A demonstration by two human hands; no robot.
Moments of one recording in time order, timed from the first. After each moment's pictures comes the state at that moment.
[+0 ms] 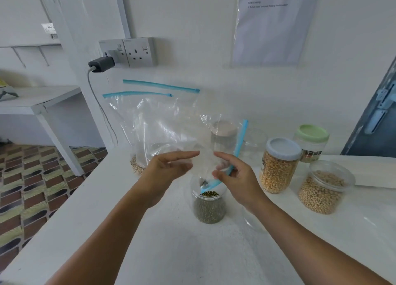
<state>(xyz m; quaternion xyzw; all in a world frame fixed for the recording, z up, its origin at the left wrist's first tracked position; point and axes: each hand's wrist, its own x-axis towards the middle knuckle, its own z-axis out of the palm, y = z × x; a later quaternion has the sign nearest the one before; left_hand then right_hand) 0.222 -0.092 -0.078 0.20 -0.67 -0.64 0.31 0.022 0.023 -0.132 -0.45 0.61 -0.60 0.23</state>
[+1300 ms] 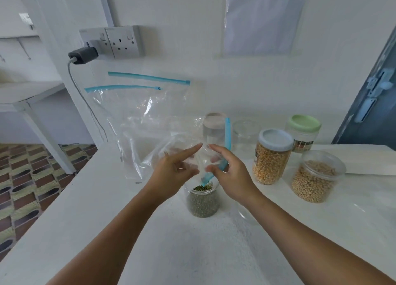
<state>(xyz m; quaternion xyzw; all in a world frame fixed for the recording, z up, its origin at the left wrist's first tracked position) 0.191 -0.091 -0.110 0.23 -0.83 -0.41 0.29 0.021 0.023 -0.137 -0.48 0.65 -0.56 0.19</state>
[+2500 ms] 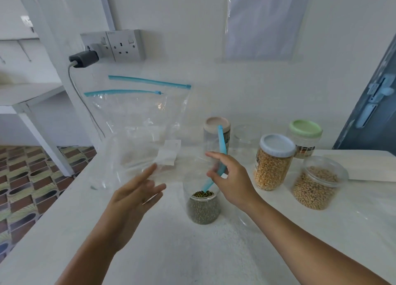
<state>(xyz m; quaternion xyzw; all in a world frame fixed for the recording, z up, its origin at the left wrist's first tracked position) 0.279 -0.075 -0.118 0.26 -0.53 -0.72 0.37 0.018 0.018 -0.139 -0.51 0.66 -0.53 0.14</state>
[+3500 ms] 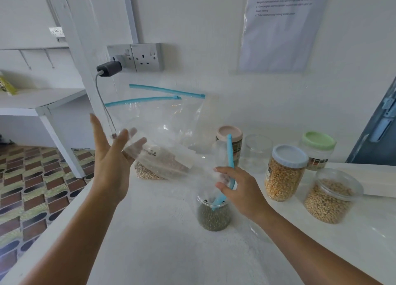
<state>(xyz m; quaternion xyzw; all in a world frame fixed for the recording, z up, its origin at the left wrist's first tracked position) 0.282 -0.119 -0.030 0.24 -0.50 -0.59 0.58 0.023 0.019 -0.141 -0.54 0.69 -0.47 0.11</state>
